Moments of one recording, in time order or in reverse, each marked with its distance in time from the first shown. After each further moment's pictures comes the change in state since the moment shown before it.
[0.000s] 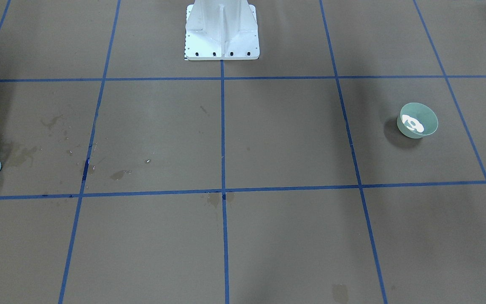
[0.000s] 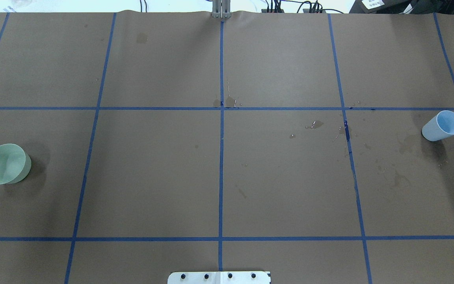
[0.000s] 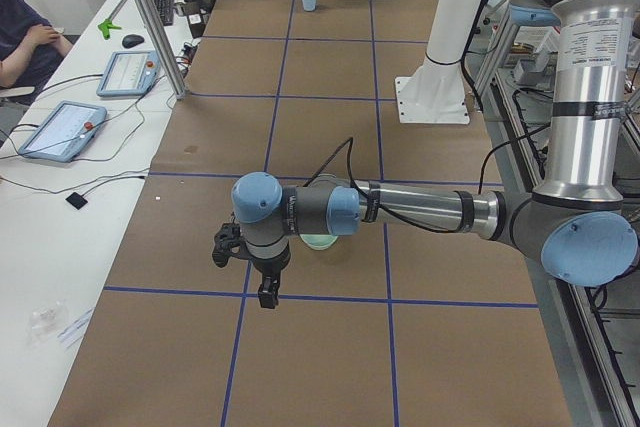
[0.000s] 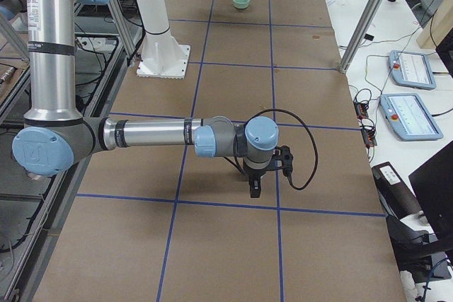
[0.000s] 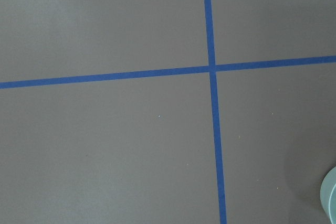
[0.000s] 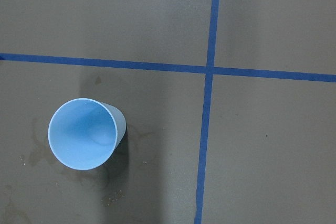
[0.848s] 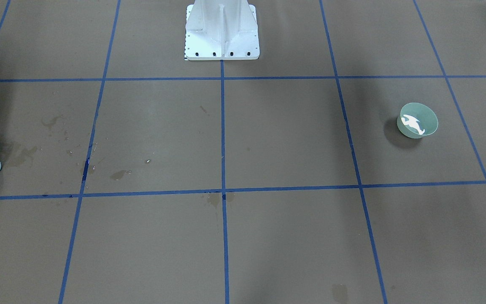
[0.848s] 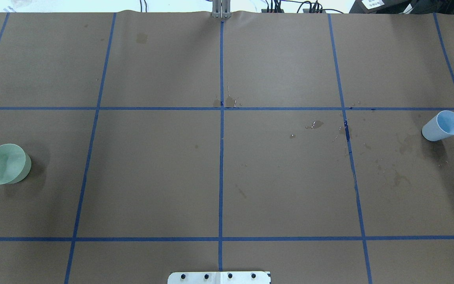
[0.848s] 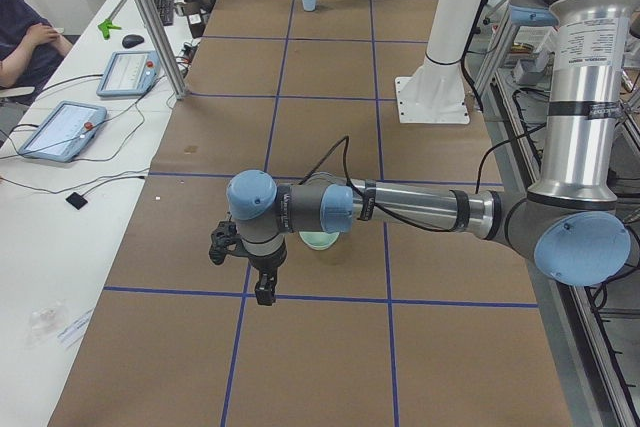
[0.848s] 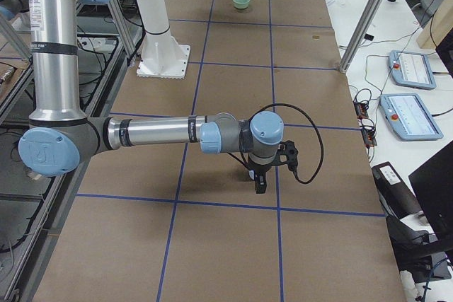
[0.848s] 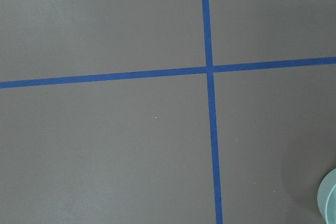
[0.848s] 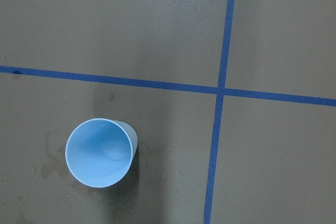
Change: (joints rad) left arm 0.016 -0.032 0.021 0.005 0.000 -0.022; right arm -0.006 0.014 0.001 0.000 0.001 0.000
